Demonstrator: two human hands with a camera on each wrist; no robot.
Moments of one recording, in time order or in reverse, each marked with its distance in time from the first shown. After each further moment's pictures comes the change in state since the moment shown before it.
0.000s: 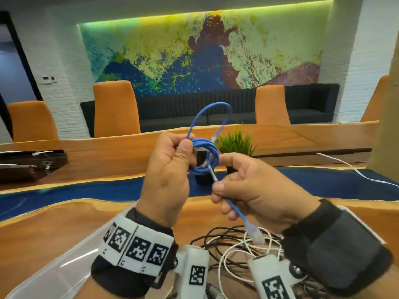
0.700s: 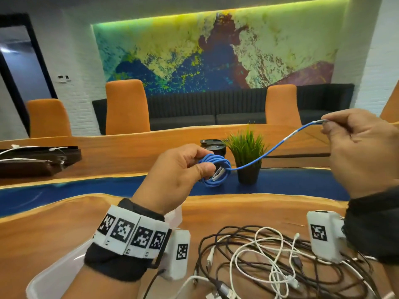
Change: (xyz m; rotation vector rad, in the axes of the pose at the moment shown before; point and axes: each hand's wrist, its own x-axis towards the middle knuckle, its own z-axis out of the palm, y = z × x) left_hand 0.009 0.006 -0.035 0.522 -0.342 -0.101; right_hand -0.023 -0.018 -0.088 -0.985 1.081 -0.548
